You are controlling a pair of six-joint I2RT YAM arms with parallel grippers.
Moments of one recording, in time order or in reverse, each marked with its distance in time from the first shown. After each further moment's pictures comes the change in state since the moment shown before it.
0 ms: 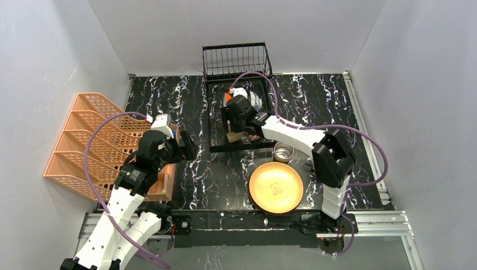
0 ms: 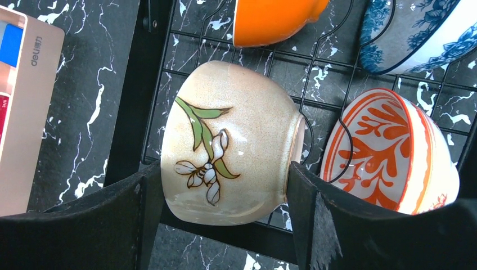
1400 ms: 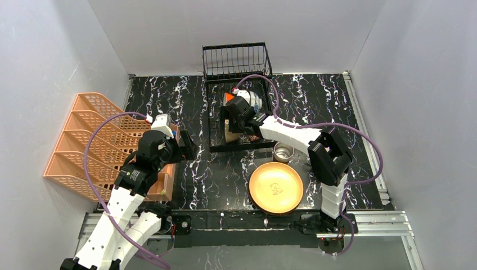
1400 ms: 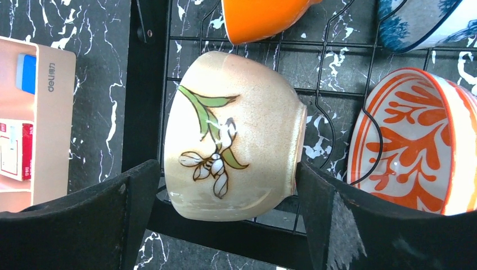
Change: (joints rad) left arm 0.000 0.000 0.000 0.000 -0.003 0.000; right arm -0.006 0.041 0.003 0.022 -0.010 0.169
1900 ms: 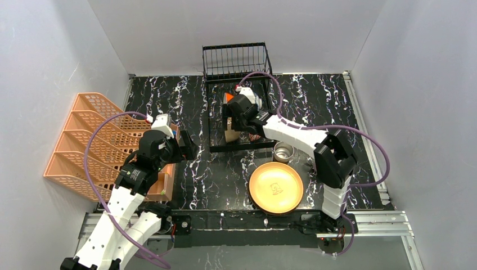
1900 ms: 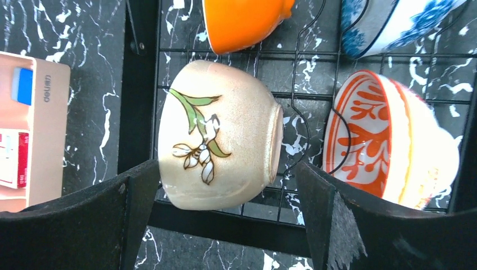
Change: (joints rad) left arm 0.000 0.005 0.000 0.000 0.000 0.000; right arm 0.000 -0.031 0.000 -0.037 0.058 -0.007
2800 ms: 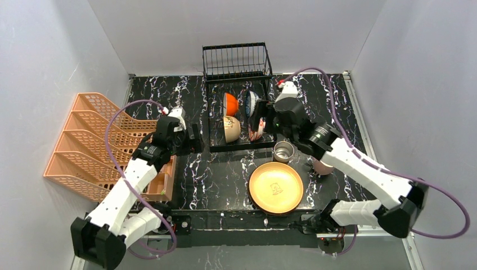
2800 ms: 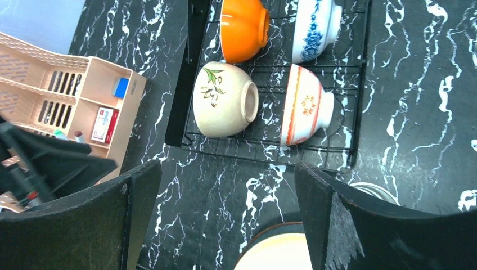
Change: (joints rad) left arm 0.000 0.264 0.050 0.038 0.039 0.006; right arm 0.000 -0.616 -0.237 -0.092 0.034 -0.059
